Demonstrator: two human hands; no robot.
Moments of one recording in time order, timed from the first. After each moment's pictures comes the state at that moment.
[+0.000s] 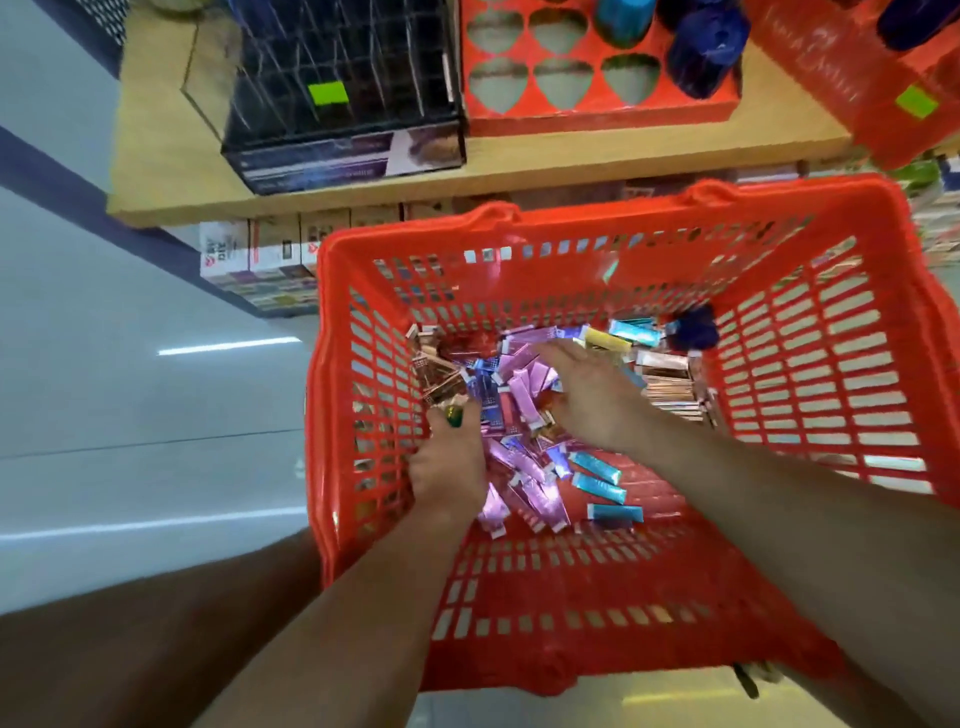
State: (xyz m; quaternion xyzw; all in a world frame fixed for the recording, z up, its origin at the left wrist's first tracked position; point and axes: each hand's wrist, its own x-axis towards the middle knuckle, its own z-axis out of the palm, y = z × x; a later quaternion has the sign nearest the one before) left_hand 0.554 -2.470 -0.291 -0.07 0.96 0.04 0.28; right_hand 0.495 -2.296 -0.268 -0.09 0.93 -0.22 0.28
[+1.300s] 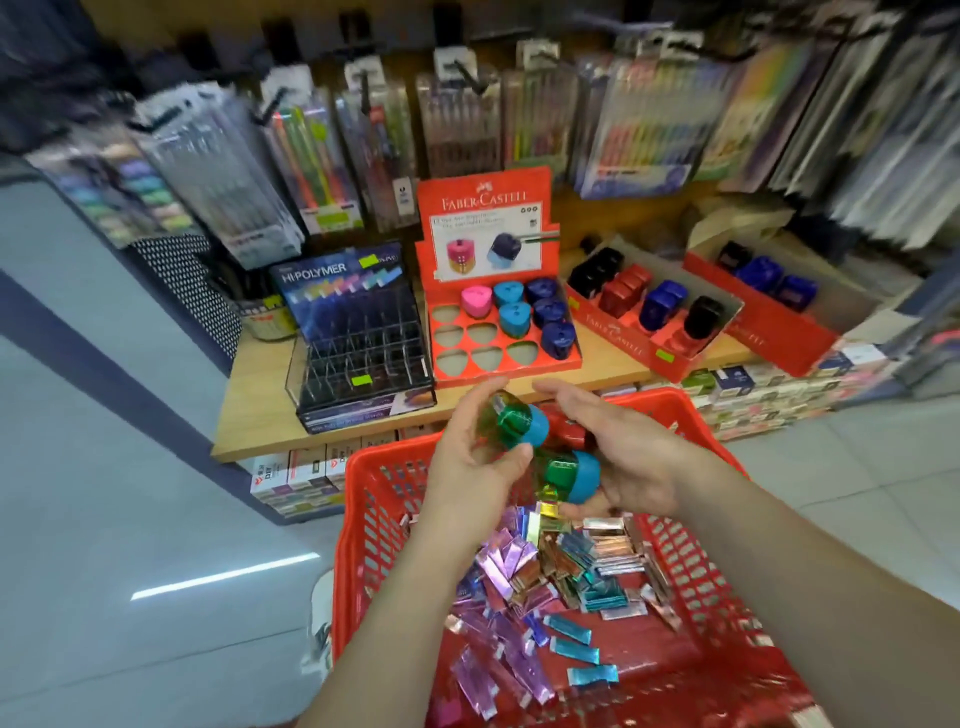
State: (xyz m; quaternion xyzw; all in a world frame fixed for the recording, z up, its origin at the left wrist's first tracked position) left_hand 0.503 -2.422 -0.045 0.03 0.67 0.74 0.10; right_hand 0.496 -2.259 -0.031 0.19 0.57 -0.74 0.28
